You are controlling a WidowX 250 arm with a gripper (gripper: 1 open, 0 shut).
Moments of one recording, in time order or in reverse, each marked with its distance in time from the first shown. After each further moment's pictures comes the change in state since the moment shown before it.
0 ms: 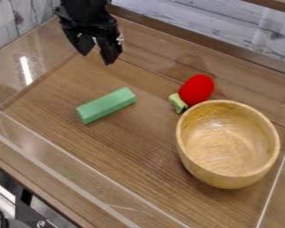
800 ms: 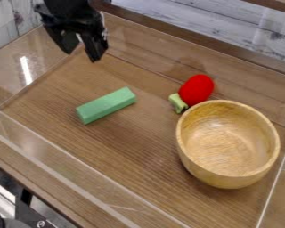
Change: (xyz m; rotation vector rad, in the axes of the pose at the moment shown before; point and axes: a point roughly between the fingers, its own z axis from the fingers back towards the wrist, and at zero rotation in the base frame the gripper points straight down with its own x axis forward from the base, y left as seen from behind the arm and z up) arm -0.018 0.018 0.015 0.012 -0.005 0.087
